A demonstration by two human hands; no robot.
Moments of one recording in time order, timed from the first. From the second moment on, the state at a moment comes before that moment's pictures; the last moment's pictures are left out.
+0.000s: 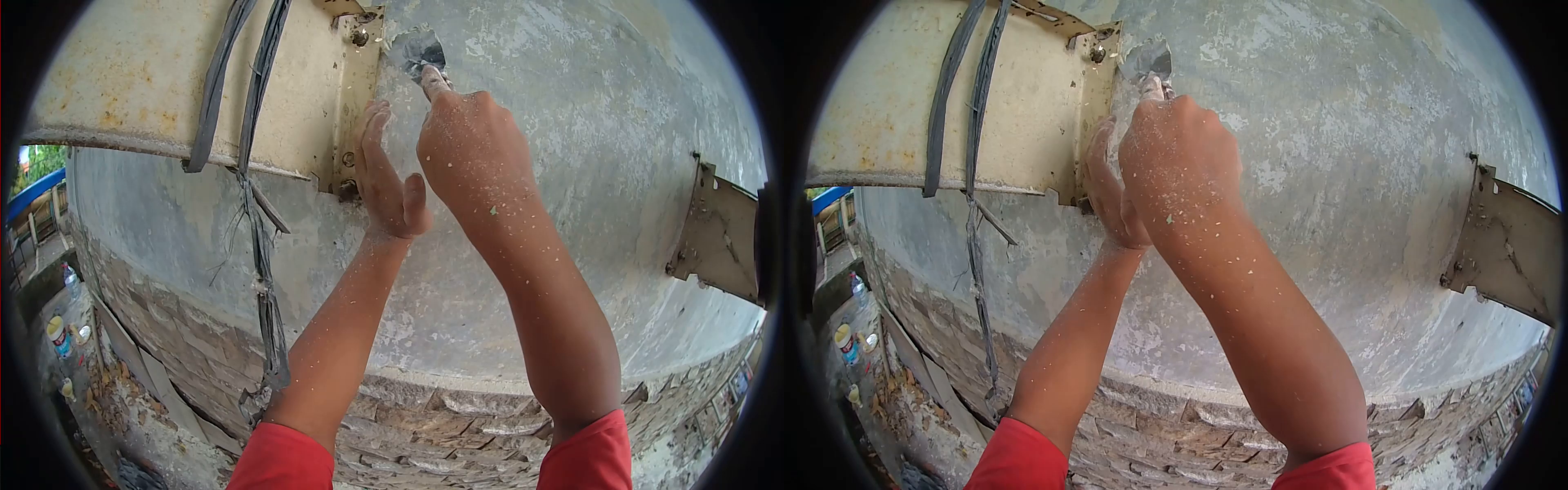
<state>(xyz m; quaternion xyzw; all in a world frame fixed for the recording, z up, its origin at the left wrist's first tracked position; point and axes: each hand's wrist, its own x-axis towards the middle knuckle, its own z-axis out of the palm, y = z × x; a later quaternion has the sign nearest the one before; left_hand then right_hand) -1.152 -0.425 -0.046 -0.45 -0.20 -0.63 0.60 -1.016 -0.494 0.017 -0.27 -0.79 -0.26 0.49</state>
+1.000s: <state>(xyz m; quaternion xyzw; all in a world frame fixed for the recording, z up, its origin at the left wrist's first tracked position) -1.148 -0.434 -0.049 -0.46 -0.15 -0.69 0.54 -1.032 -0.496 0.022 -0.30 -0.78 -0.26 0.48</state>
